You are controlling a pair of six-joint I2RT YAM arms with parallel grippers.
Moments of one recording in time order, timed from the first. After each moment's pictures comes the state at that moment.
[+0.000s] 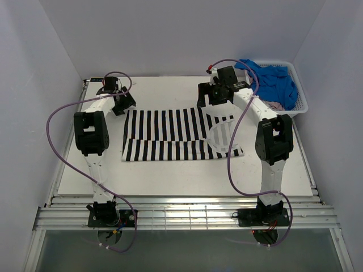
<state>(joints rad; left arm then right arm) 0.04 2.25 1.76 -0.43 0.07 -0.52 0.35 2.05 1.79 -0.53 -0.29 0.09</state>
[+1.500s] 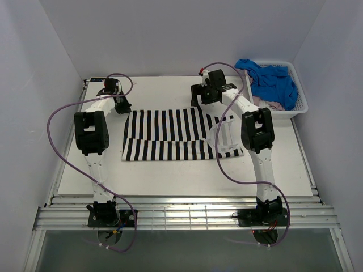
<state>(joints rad) 0.04 2.27 1.75 -0.43 0.10 -0.47 0.36 2.38 2.04 -0.43 -0.28 0.06</state>
